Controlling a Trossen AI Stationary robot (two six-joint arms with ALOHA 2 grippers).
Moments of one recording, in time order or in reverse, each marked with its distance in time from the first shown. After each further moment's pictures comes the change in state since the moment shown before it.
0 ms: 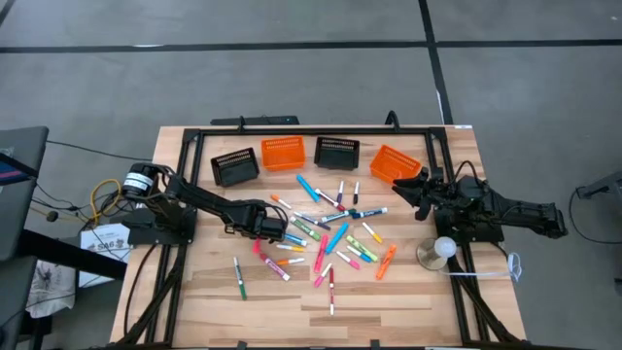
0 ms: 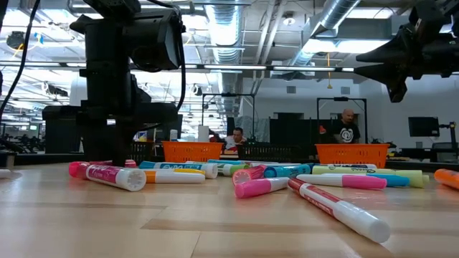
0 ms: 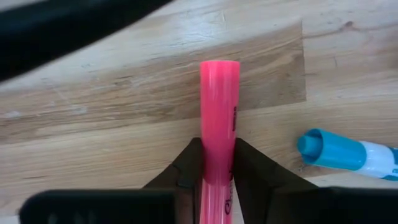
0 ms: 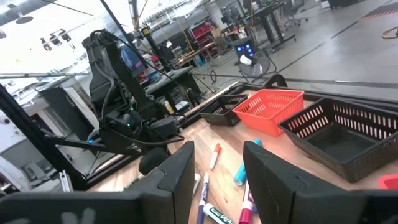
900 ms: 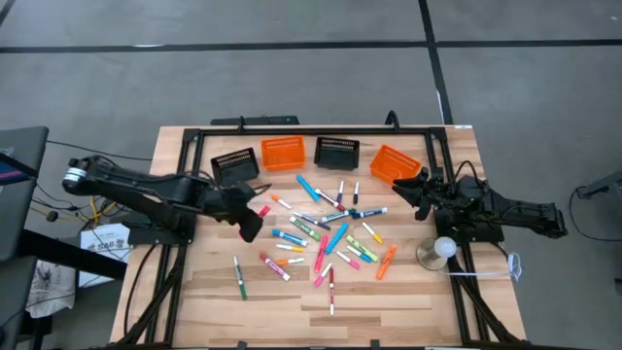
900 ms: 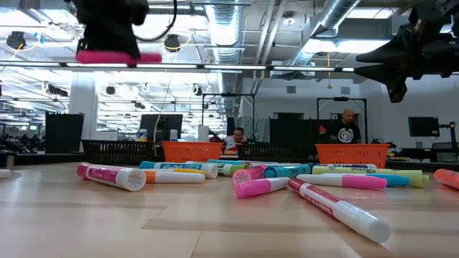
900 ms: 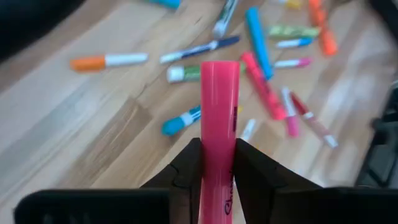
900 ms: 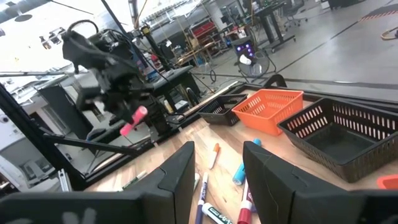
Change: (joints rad) left arm 0.001 -0.631 -0.005 0.050 0.021 0.692; right arm 0.000 0.000 0.000 -0.002 -0.001 -0.008
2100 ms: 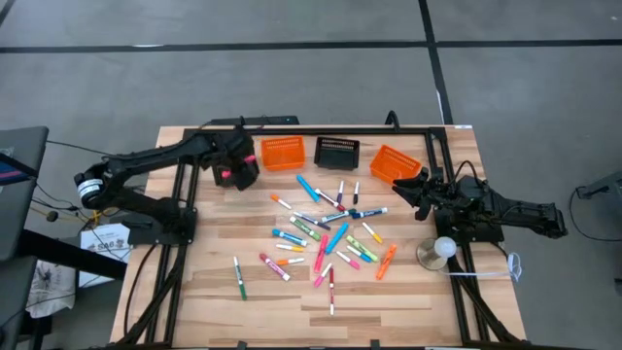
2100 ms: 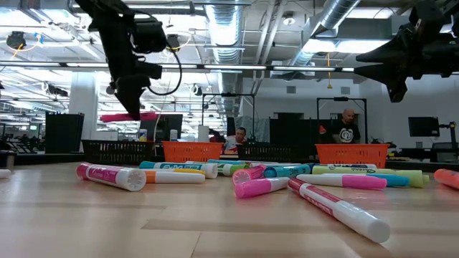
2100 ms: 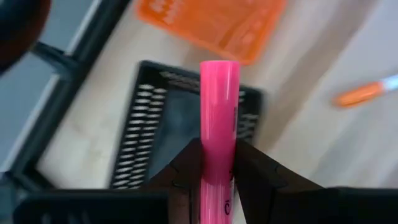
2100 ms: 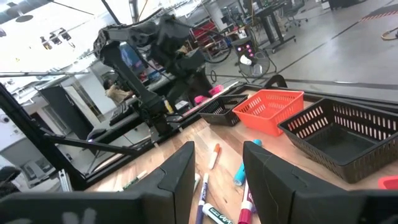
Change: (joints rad) left arm 0.738 0.197 0.002 -0.084 -0.068 0.953; right arm 0.000 0.000 0.000 0.003 0.000 0.000
